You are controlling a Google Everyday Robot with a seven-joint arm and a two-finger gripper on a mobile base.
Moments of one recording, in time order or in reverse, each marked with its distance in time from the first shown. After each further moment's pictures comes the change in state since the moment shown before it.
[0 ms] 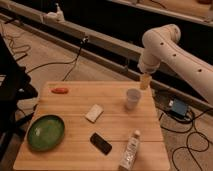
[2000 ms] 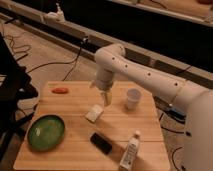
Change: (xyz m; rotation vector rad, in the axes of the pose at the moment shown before) arm -0.193 0.087 0.075 -0.199 -0.221 -0.603
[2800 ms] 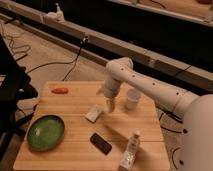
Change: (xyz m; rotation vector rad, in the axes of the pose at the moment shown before) arm 0.019 0.005 0.085 -0.009 -0.124 0.048
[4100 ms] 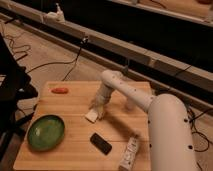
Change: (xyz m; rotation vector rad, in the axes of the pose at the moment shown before) arm 0.002 -0.024 0.114 -0.119 -0.202 -0.065
